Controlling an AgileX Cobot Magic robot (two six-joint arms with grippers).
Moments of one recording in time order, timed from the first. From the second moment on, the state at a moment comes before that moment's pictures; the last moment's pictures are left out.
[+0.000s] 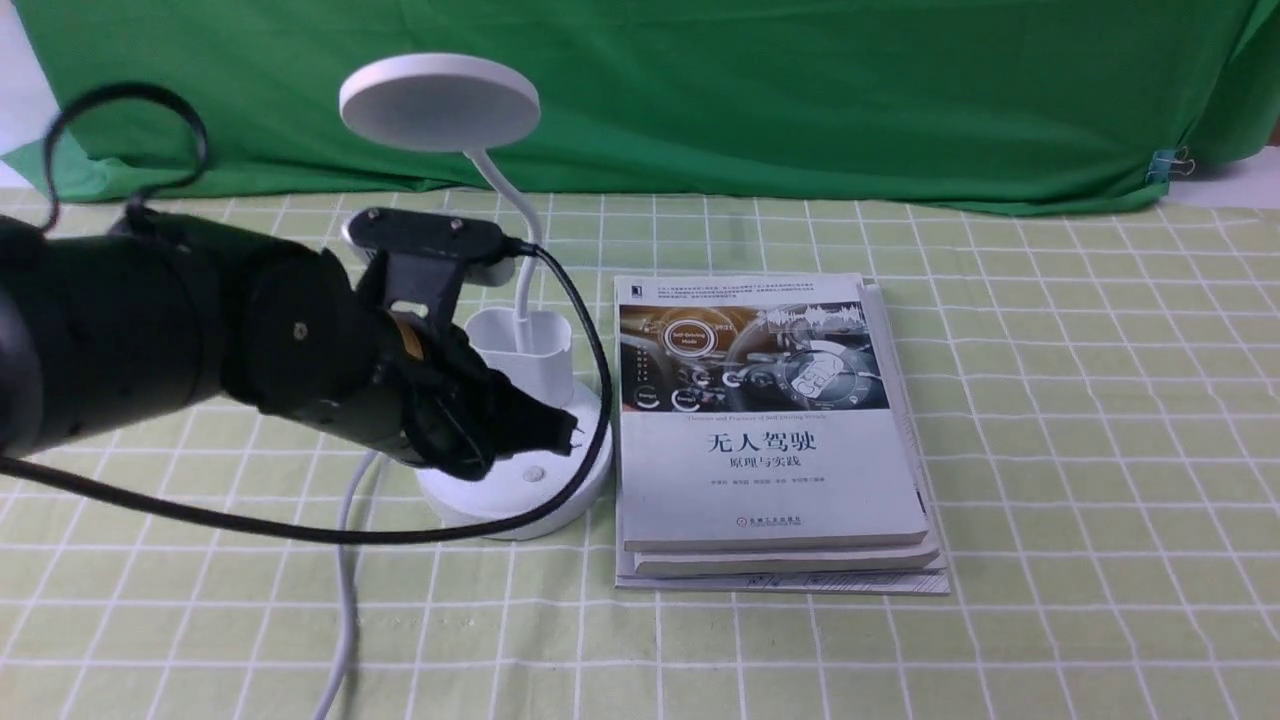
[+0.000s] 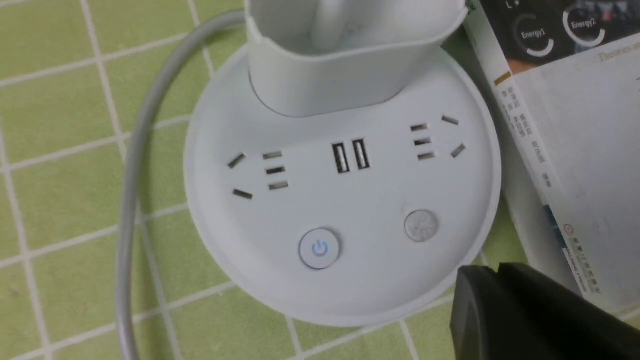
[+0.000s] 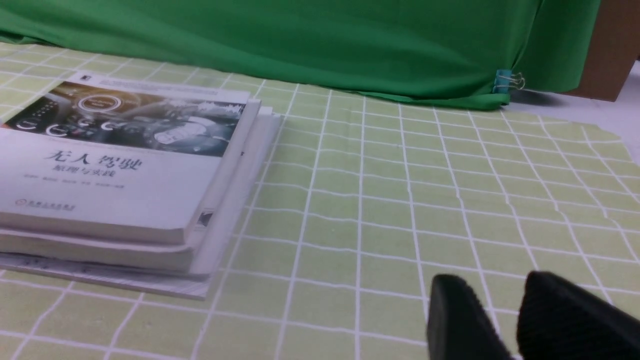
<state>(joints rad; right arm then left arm) 0.07 0.00 0.02 0.08 0.23 -0.20 -0.44 1.62 -0.99 -0.14 0.44 0.01</state>
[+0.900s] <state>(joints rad) 0.07 0.00 0.02 0.08 0.23 -0.20 -0.47 1.81 -1.13 0.08 0.49 -0.15</state>
